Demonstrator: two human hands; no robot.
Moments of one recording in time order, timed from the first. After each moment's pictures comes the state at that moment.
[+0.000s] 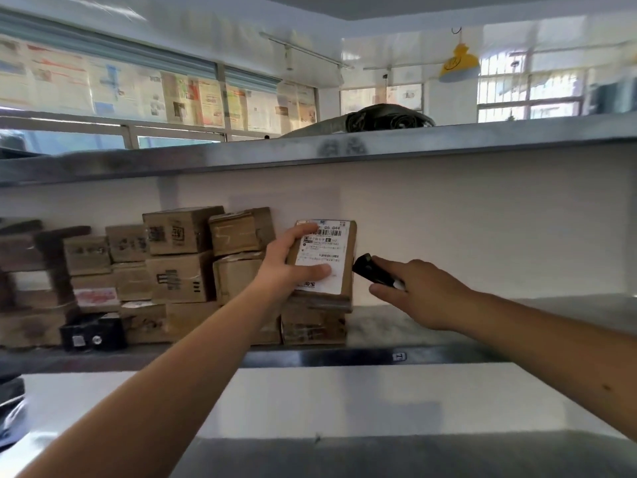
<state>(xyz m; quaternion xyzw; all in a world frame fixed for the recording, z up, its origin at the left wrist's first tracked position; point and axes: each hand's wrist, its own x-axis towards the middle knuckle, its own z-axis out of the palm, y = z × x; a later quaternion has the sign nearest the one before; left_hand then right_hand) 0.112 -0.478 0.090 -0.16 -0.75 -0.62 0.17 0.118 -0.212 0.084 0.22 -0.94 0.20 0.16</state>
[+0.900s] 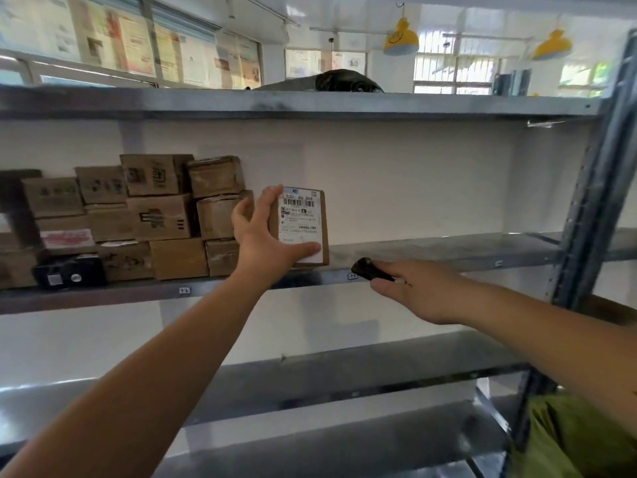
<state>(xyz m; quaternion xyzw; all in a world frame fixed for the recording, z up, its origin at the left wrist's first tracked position) 0.230 -0.471 0.043 -0.12 -0.80 -0.51 0.30 0.317 -0.205 0.042 0.14 -0.97 0.19 0.05</state>
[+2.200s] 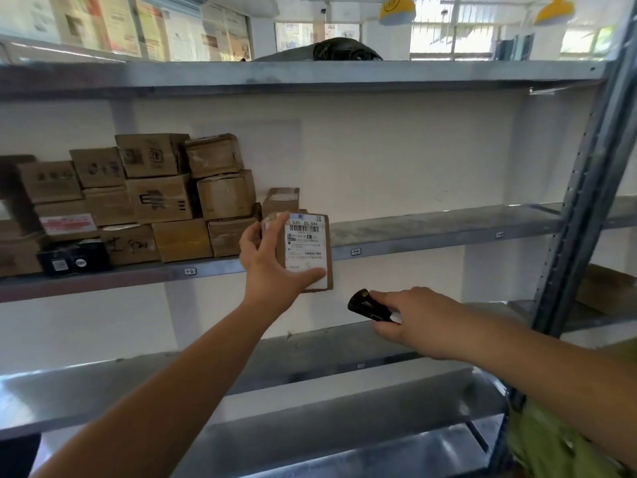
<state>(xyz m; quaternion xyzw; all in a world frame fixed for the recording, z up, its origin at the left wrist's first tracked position) 0.263 -0.478 -0.033 -0.13 -0.82 -0.48 0.29 0.352 -0.226 -0.029 0.15 -0.98 0.11 0.02</state>
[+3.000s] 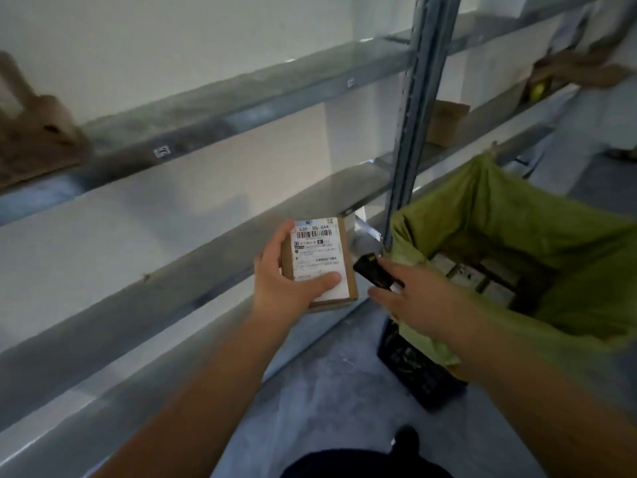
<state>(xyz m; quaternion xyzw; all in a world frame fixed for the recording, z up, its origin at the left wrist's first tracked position) 0.294 -0.263 -0.210 -0.19 -0.77 -0.60 -0.08 0.422 -0.055 -0.215 -0.22 -0.92 0.31 -0.01</state>
